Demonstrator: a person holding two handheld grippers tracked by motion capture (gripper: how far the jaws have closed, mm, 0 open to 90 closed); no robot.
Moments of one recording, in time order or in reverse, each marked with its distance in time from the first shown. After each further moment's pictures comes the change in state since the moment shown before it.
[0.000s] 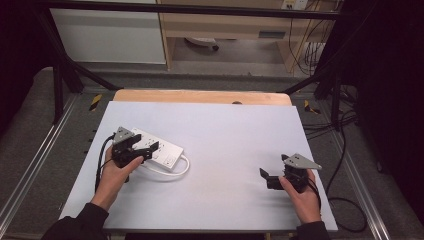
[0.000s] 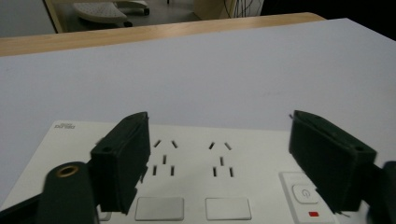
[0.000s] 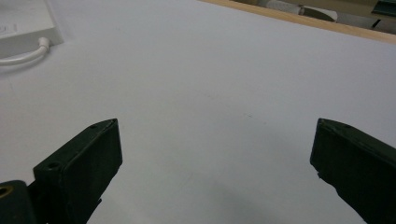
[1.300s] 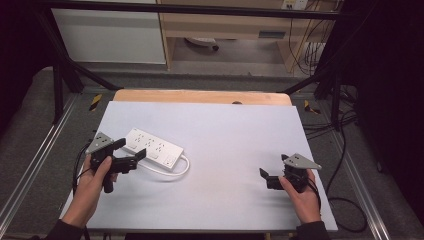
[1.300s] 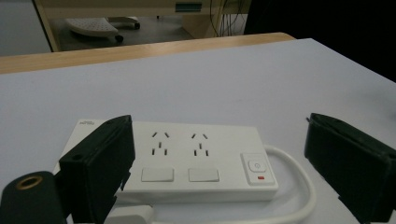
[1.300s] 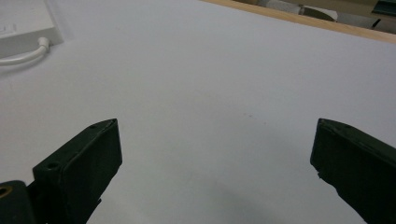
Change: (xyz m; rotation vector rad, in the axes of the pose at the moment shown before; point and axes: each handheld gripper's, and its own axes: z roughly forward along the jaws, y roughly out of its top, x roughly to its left) left arm -0.001 0.005 -0.070 -0.048 -0.048 -0.023; right arm 0.000 0.000 0.000 0.001 -0.001 -0.001
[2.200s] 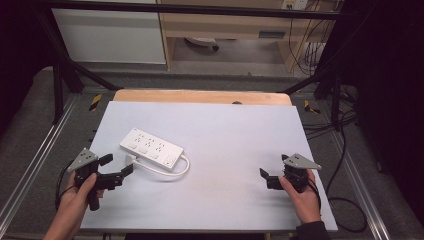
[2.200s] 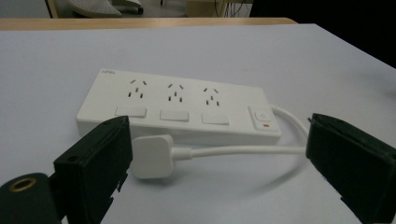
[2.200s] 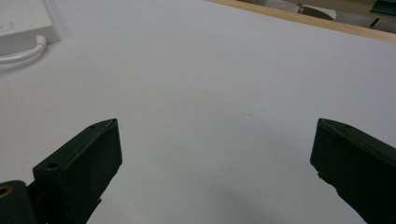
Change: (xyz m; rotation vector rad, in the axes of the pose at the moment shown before) left arm 0.012 -0.038 -0.033 0.045 0.009 -0.037; right arm 0.000 0.000 0.000 0.004 -0.004 -0.001
